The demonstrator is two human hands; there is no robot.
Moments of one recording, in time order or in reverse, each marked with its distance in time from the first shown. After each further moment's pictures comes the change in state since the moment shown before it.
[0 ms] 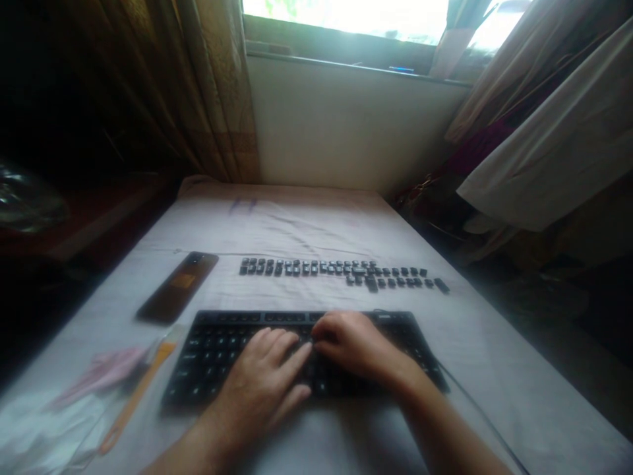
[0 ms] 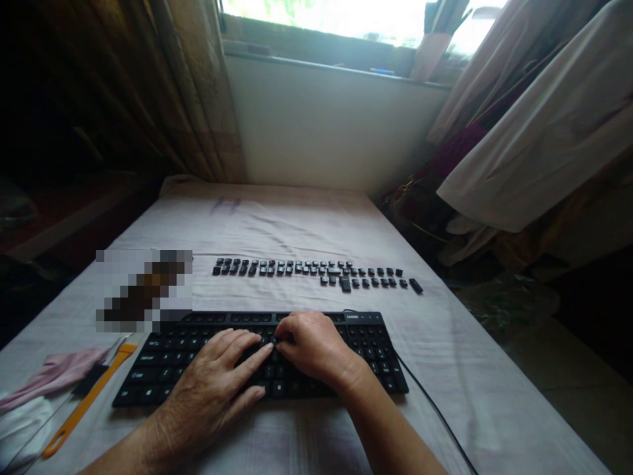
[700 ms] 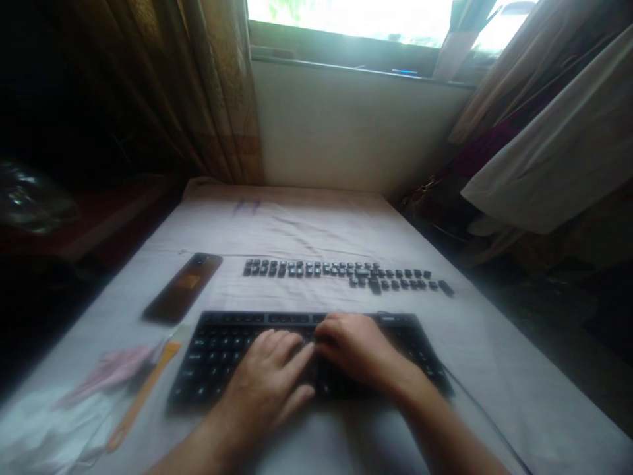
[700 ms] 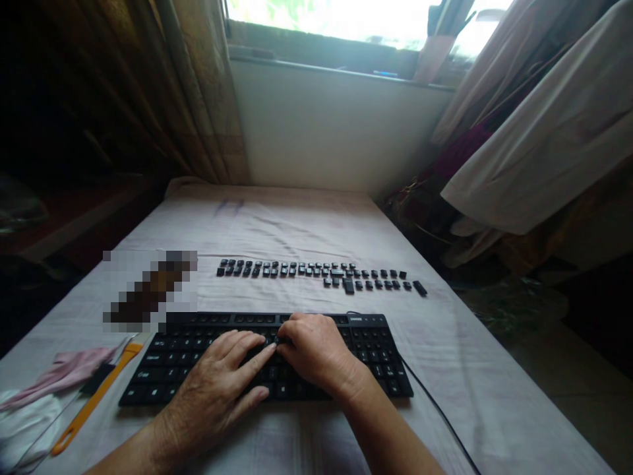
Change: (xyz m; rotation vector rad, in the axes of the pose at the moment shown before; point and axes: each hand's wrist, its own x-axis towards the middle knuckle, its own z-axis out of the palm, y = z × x) left_hand -0.002 0.000 0.002 -0.023 -0.018 -0.021; right_hand 0.001 -0.001 0.007 -0.237 0.020 -0.029
